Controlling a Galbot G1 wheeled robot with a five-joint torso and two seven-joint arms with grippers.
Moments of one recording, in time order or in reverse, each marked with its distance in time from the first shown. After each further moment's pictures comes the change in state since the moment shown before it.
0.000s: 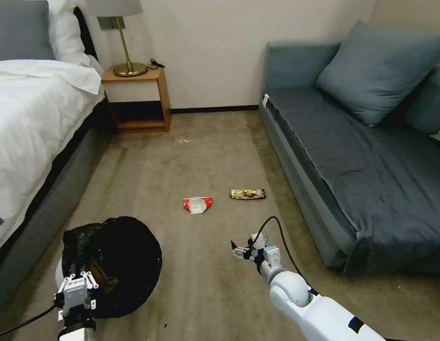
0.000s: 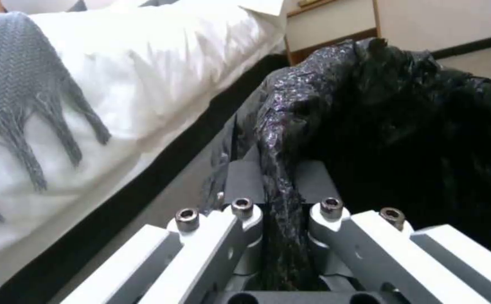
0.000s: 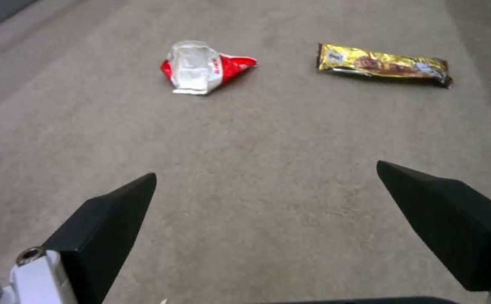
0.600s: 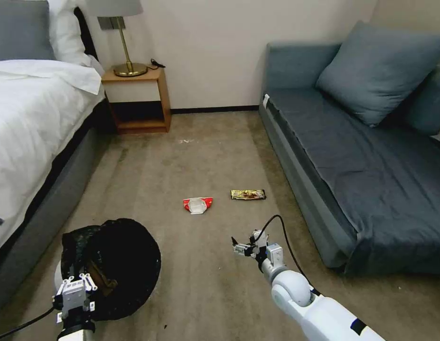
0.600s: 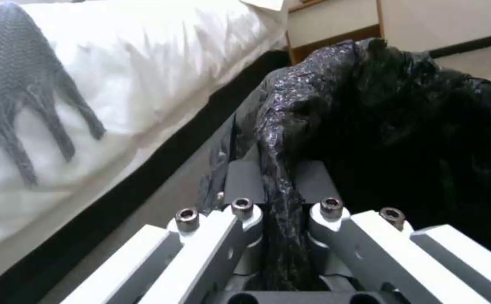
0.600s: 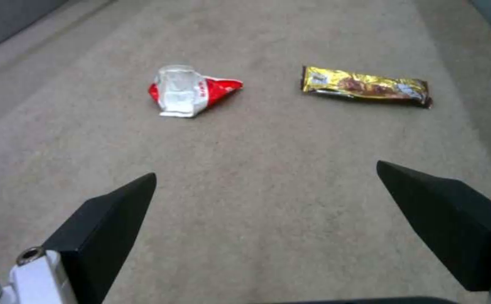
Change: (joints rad) left arm -0.004 0.000 -0.001 0.014 -0.009 -0.004 -0.002; right arm -0.029 0.000 0.049 -0.003 -0.027 0.049 -0.023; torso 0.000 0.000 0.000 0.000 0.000
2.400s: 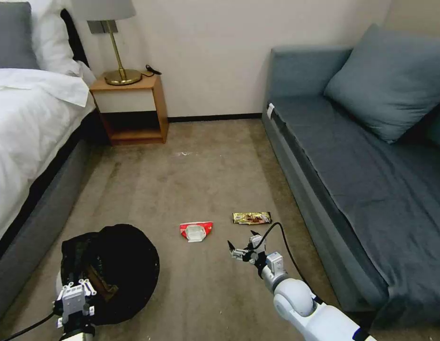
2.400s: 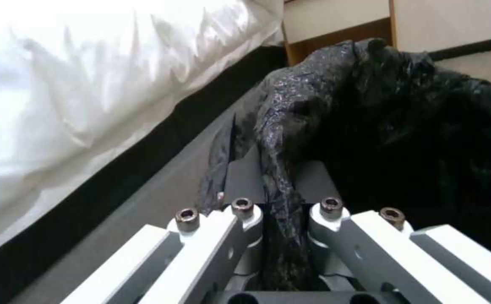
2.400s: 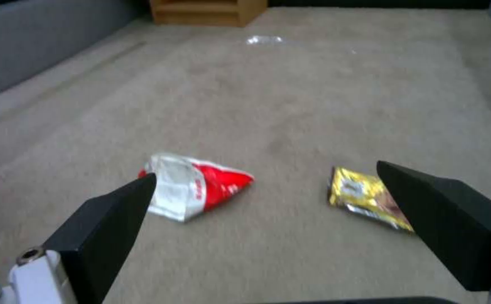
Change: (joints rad) left arm -0.018 0.000 -0.015 0.058 -0.024 -0.023 -0.006; right arm -0.025 0.009 -0.009 0.001 -0.109 0.119 -0.105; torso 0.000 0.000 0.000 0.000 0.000
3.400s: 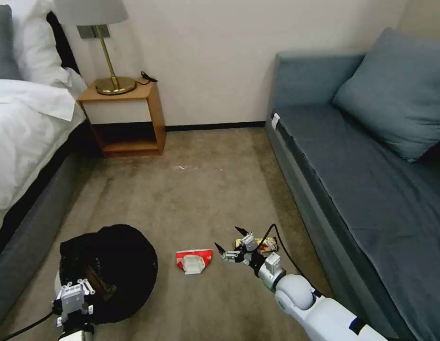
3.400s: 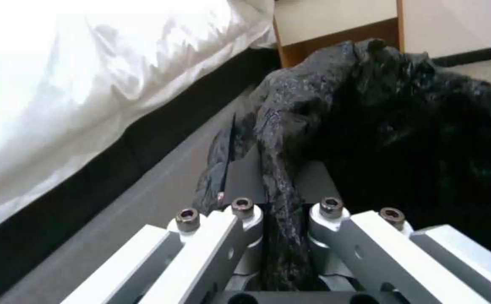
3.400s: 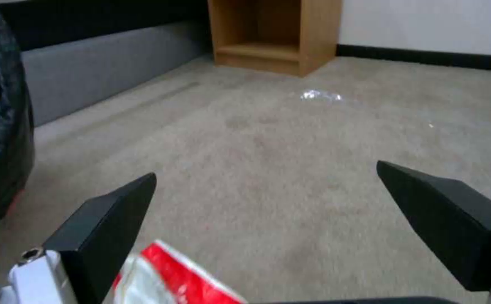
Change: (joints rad) left arm -0.024 0.000 -0.014 0.028 -0.019 0.003 -0.001; right arm 0.074 -0.015 -0.042 -0.096 -0.017 0.173 -0.256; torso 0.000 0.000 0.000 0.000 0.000
